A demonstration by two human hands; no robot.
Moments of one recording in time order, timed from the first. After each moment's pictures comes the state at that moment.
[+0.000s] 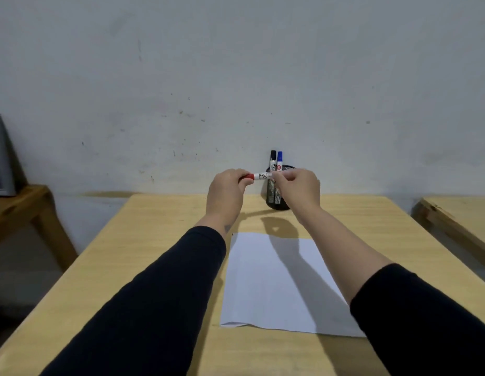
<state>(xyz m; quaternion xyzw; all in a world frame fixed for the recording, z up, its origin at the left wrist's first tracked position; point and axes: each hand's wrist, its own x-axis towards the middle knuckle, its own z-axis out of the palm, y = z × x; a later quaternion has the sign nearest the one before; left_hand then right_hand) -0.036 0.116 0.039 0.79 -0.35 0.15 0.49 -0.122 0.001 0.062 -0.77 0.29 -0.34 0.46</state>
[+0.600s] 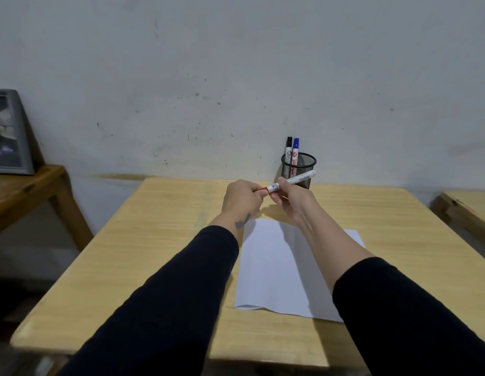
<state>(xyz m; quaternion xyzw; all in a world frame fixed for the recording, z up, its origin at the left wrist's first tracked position) -0.048 0.123 0.018 0.84 -0.22 -0.08 0.50 -0.091 0.010 0.012 -0.46 0.29 -0.21 0.81</state>
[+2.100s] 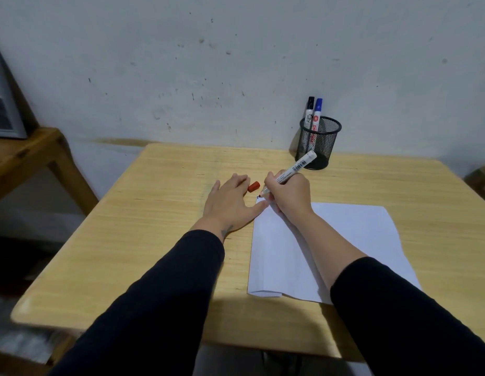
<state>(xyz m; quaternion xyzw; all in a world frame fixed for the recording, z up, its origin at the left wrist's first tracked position) -0.028 0.171 -0.057 0.93 -0.34 -0.03 0.16 -0.084 0.043 -0.045 -0.78 0.26 -0.26 0.51</state>
